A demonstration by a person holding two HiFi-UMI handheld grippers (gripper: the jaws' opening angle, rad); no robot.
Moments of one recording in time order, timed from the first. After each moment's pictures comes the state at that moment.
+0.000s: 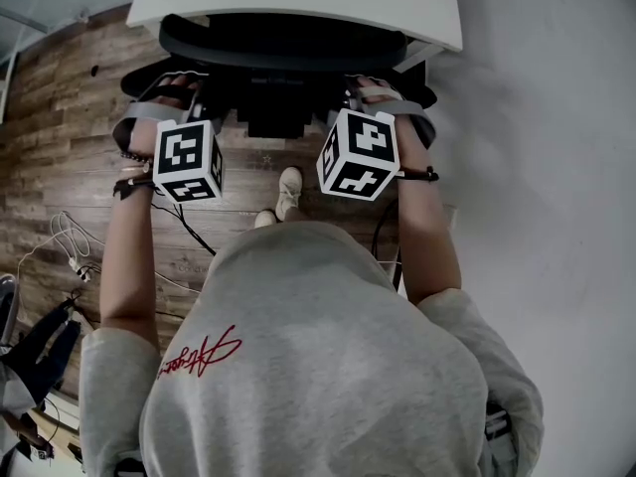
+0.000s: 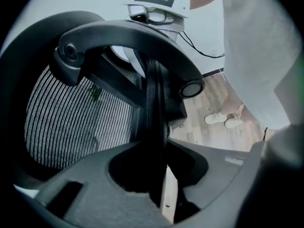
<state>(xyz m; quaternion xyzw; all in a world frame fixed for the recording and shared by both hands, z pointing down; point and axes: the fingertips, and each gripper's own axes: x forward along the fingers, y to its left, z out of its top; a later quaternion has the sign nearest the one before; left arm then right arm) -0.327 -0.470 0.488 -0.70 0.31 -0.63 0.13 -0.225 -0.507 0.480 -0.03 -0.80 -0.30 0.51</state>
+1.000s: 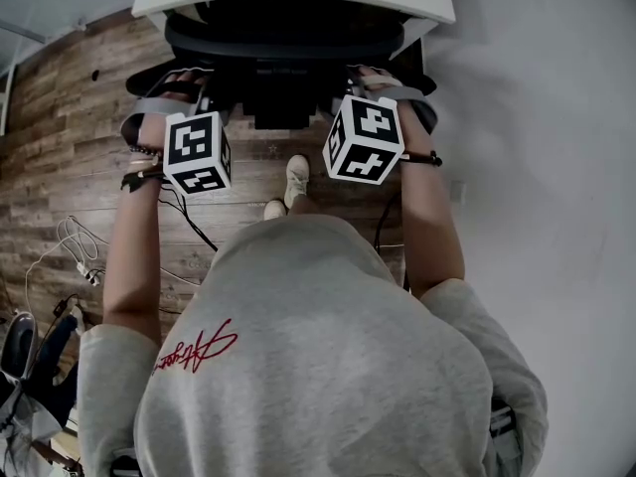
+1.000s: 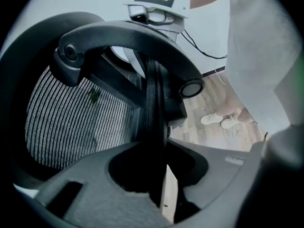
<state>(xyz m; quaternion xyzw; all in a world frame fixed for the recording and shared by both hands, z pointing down) -0.326 -0.467 0.494 -0.71 0.31 -0.63 0.12 -0.225 -0.505 0.486 -0.04 -0.81 -0.29 0.52</state>
